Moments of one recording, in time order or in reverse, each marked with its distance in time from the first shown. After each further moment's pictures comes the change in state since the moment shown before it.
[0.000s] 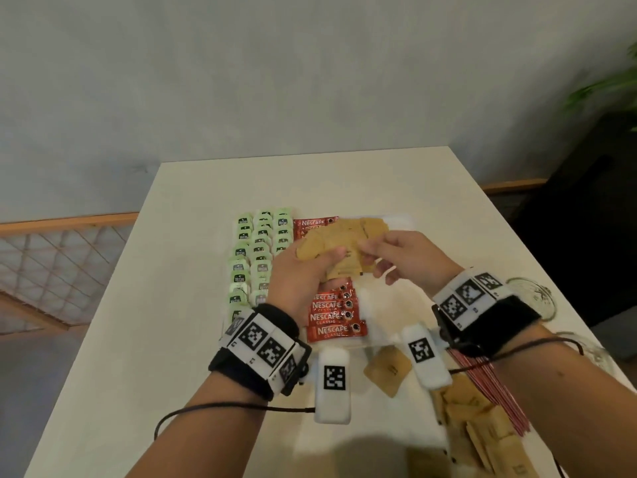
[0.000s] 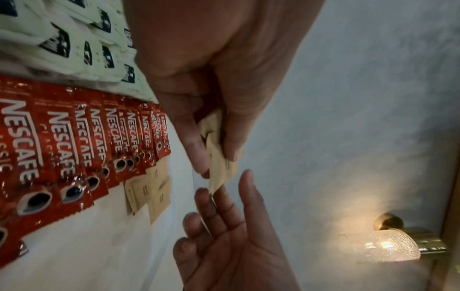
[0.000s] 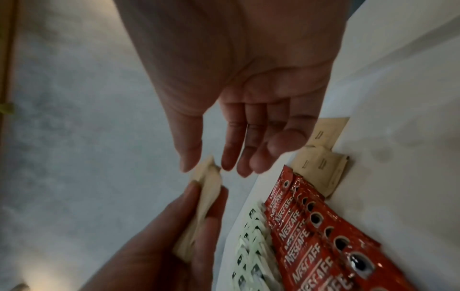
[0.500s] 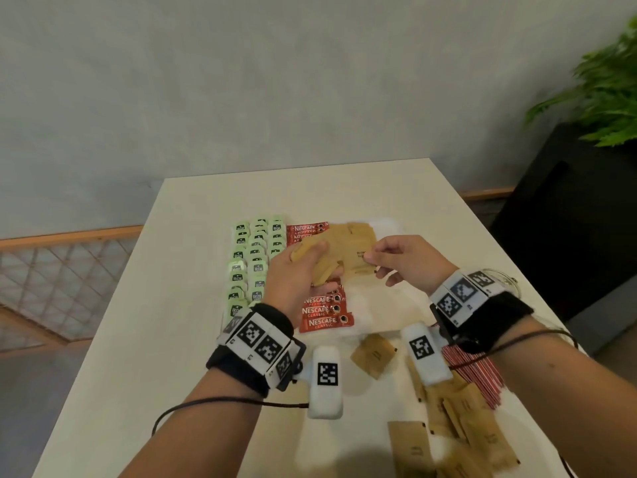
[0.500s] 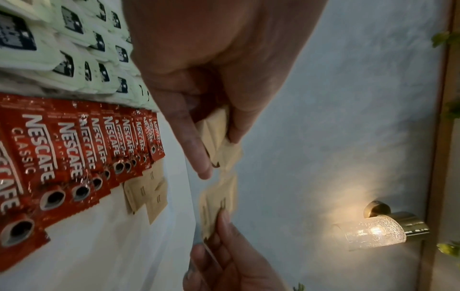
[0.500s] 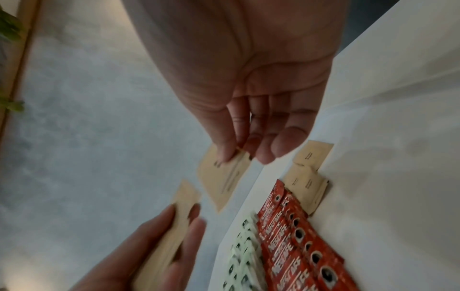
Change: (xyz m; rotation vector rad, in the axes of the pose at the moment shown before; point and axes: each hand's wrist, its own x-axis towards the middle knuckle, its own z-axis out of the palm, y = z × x) left_hand -0.037 0.009 0.014 0.031 0.030 0.013; right_hand -0.036 0.001 -0.018 -0.006 0.046 -0.021
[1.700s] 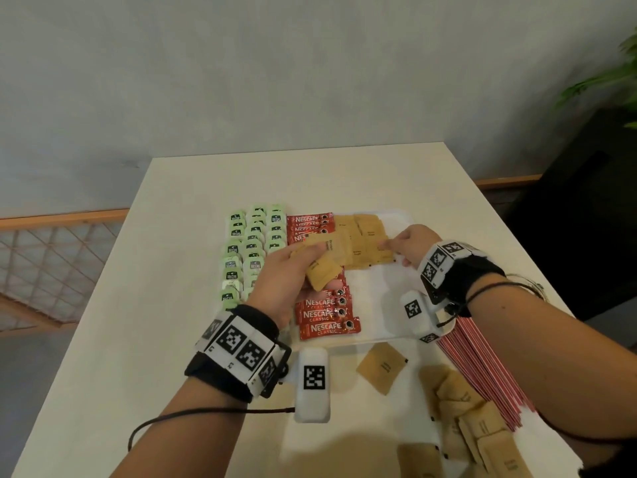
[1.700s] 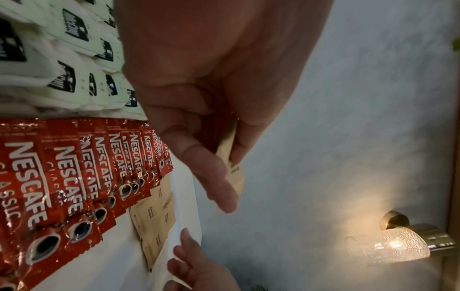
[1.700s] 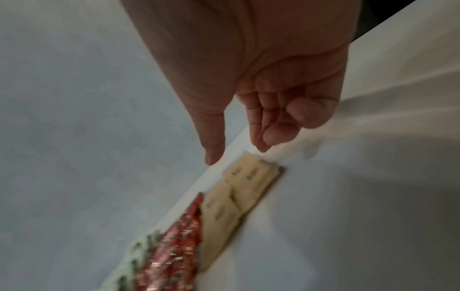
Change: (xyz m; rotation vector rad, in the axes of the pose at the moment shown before) left_hand 0.031 -0.003 -0.021 0.078 -0.117 -0.104; right_hand 0.094 0.037 -0.013 -0.475 0.179 0.363
